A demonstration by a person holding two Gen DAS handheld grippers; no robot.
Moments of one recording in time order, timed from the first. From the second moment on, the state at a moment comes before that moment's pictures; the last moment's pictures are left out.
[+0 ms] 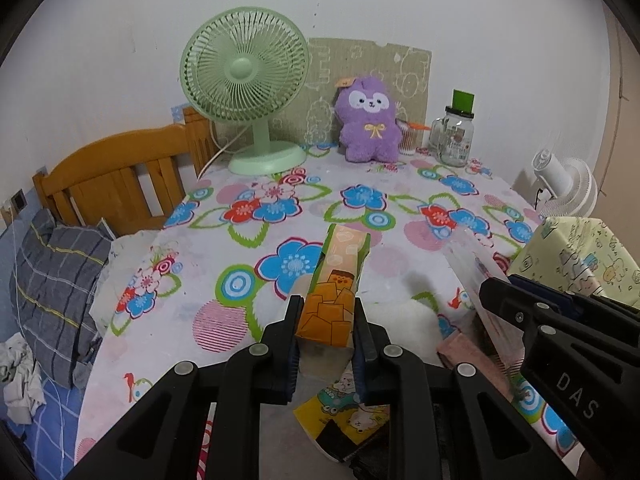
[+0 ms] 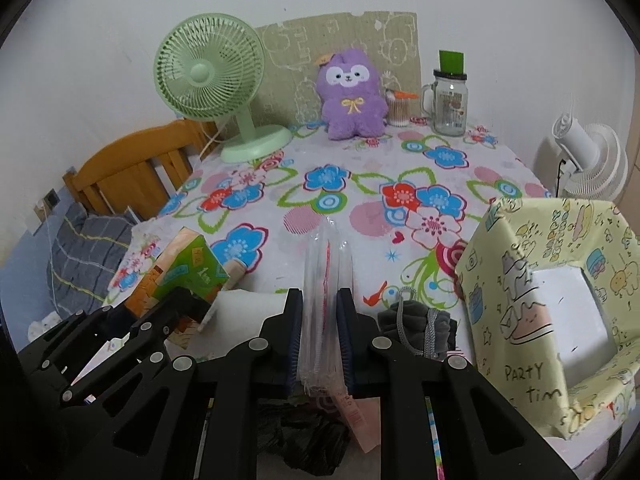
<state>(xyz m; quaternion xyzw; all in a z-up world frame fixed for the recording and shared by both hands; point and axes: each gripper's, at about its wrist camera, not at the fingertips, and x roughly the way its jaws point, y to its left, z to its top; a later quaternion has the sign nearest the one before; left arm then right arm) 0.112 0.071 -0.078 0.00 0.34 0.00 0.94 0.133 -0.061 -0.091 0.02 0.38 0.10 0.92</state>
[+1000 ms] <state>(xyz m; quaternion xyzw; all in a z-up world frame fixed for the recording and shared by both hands) 0.082 0.011 -0.029 0.01 0.30 -0.02 0.95 0.104 -0.106 -0.035 0.02 0.33 0.10 0.94</state>
